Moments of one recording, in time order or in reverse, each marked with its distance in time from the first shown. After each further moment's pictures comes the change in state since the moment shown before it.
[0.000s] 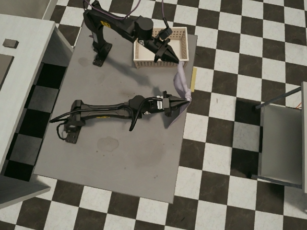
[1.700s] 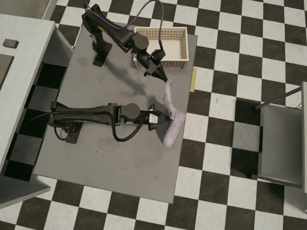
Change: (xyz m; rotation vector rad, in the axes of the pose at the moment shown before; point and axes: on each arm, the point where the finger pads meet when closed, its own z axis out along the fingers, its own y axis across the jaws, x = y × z) left arm 0.055 -0.079 0.000 0.136 0.182 0.029; right arm 0.029 -0.060 -0.083 0.105 0.560 -0.003
